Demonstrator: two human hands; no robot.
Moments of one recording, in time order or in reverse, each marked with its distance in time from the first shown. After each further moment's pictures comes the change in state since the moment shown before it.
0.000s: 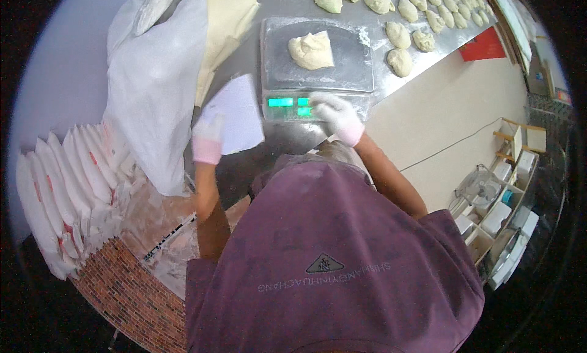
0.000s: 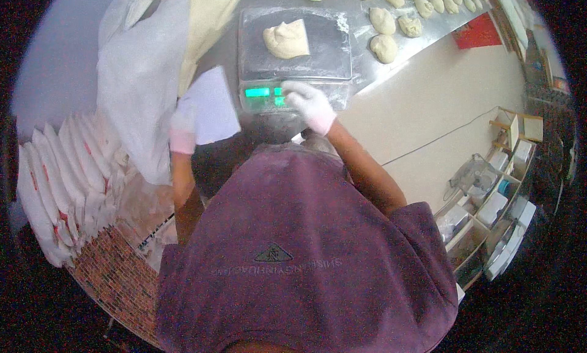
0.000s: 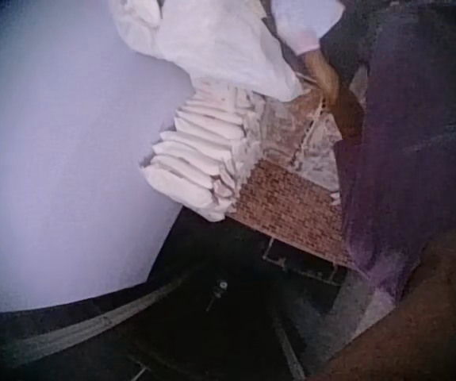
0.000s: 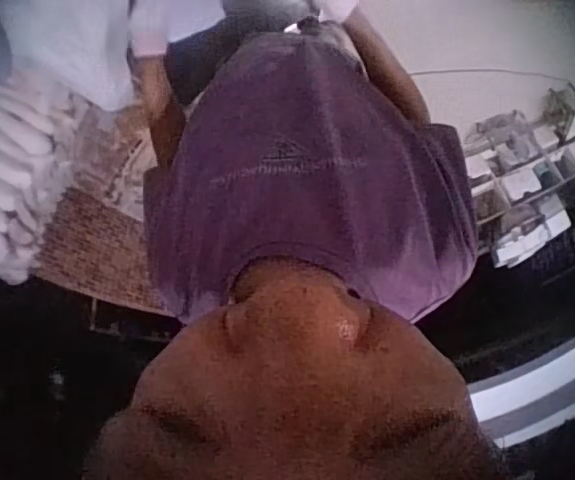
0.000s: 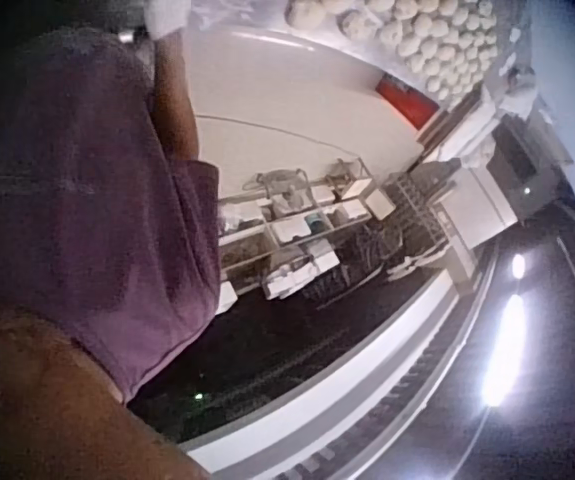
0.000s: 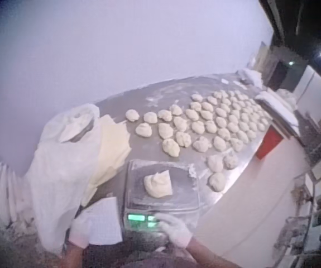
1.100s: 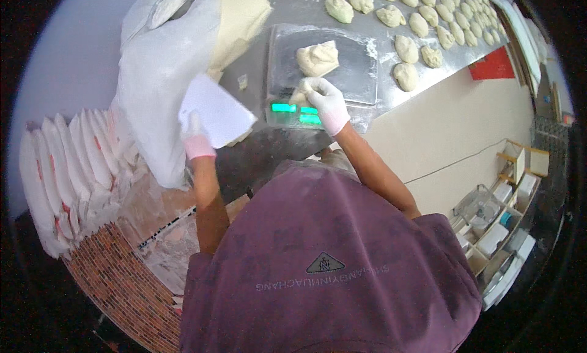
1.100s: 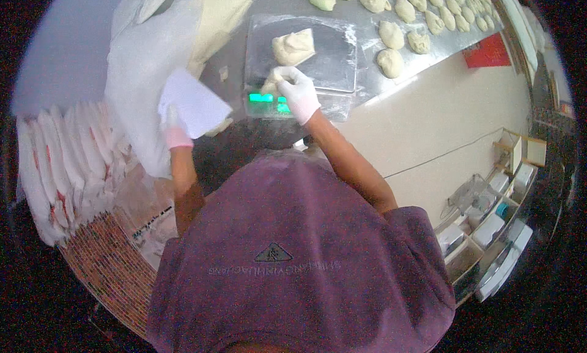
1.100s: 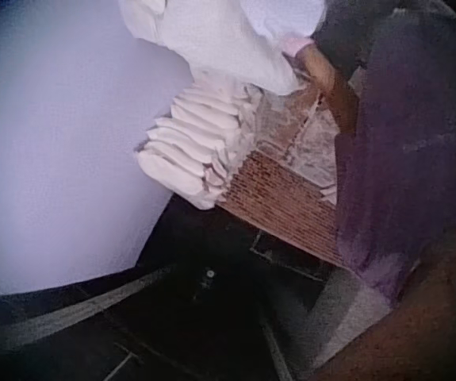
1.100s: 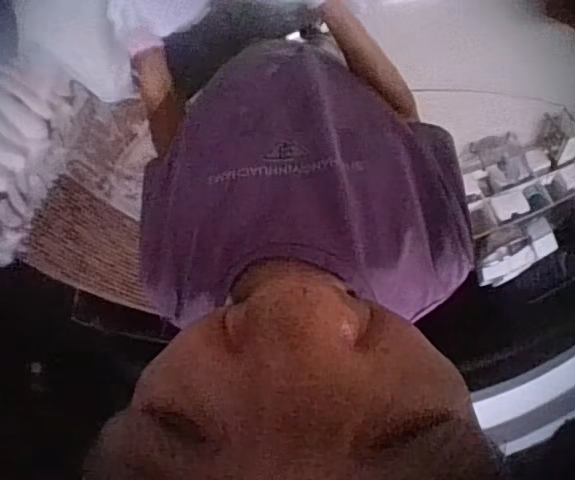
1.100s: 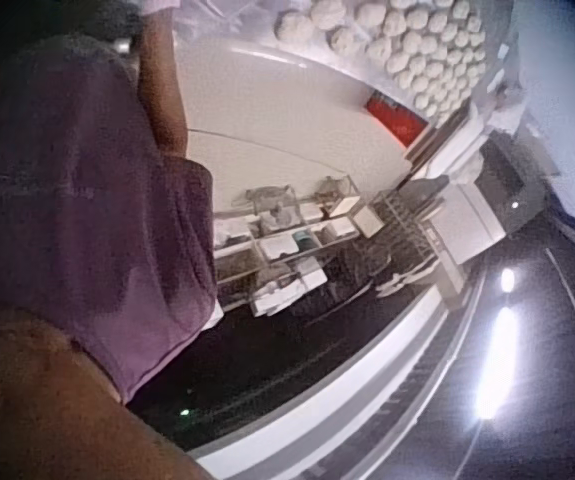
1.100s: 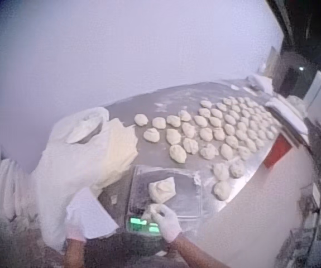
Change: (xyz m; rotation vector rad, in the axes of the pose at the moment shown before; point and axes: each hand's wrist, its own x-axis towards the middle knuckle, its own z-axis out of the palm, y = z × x) left_hand 0.005 0.003 0.007 -0.815 0.422 -0.912; right_hand 0.051 -0.005 0.023 0.229 0.125 -0.126
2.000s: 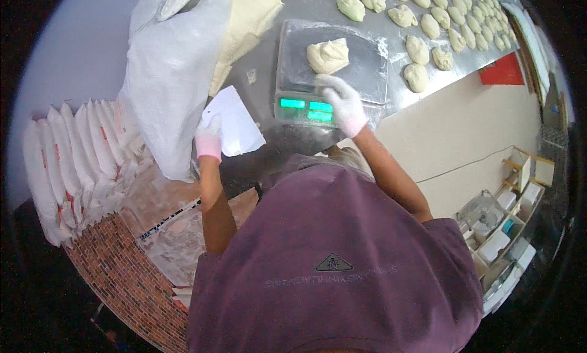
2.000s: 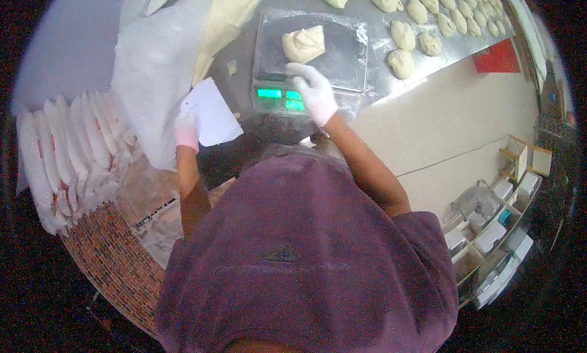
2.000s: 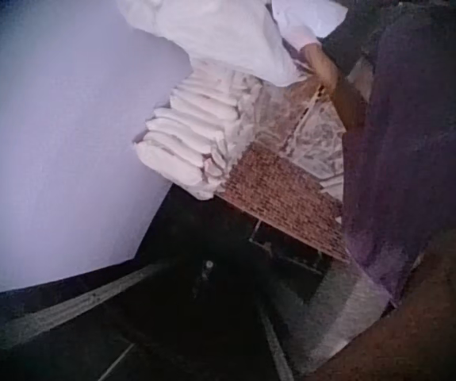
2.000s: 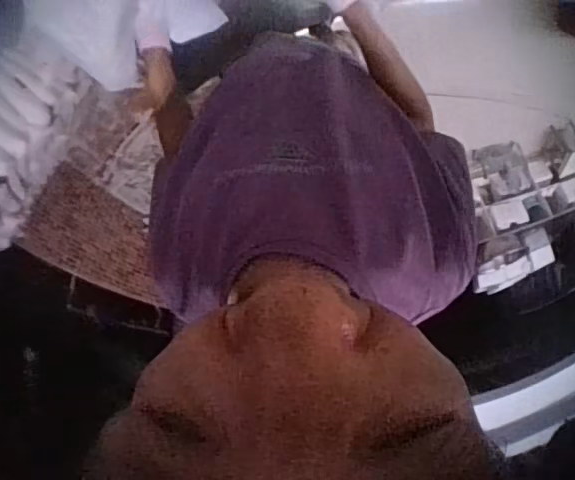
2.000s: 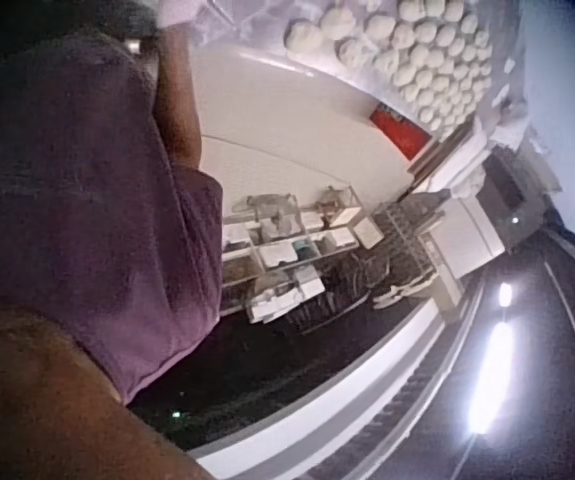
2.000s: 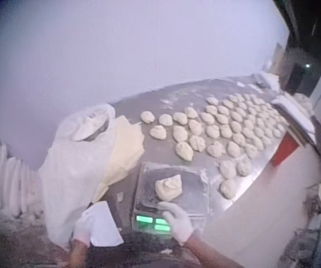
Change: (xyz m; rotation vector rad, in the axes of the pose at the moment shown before) left_hand -0.013 -0.005 -0.018 0.117 -0.139 -0.157; right_hand -0.008 -0.005 -0.017 -0.229 -0.104 -0.117
